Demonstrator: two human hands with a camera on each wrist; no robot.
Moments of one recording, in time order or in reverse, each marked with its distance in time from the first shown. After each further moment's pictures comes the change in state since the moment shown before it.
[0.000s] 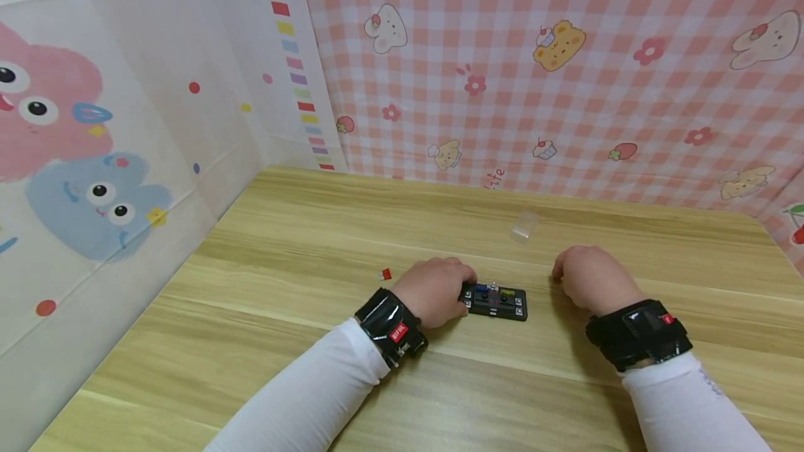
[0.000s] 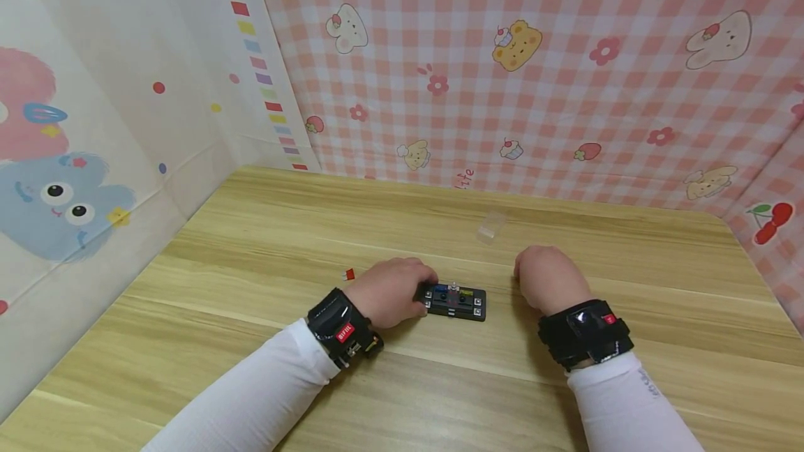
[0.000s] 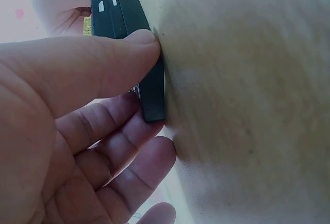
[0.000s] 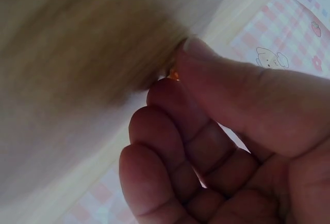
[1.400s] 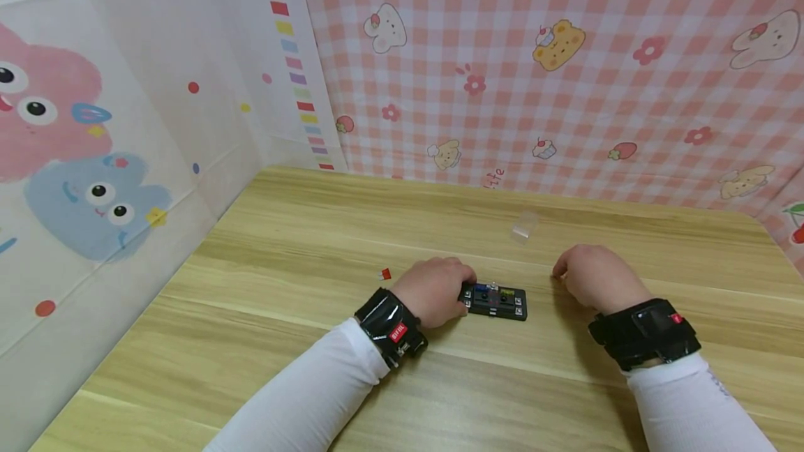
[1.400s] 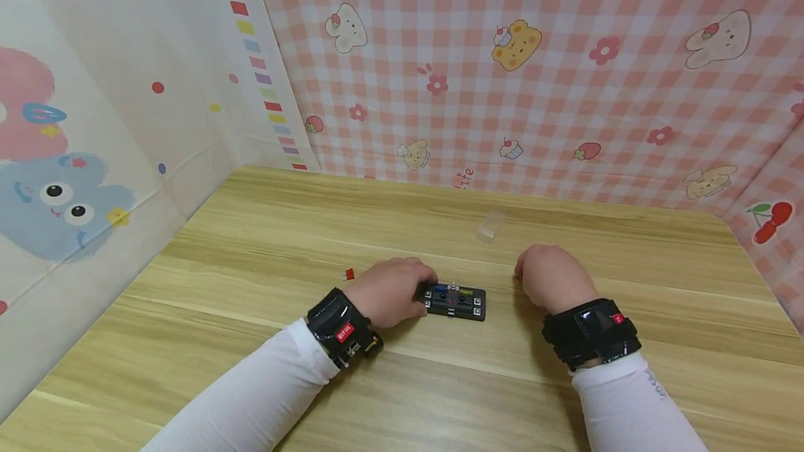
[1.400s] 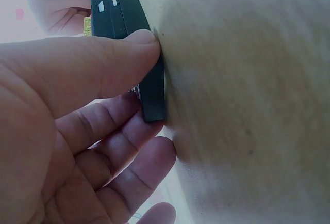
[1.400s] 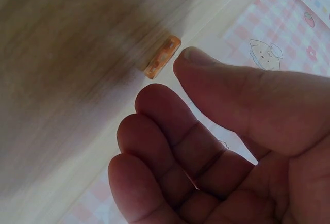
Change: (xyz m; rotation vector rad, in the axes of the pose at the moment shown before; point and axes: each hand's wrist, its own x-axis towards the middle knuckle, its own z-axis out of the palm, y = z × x) left_hand 0.002 -0.001 0.001 -0.015 -0.009 -0.011; right_hand -0.003 0.003 -0.007 0.023 -0.024 0.001
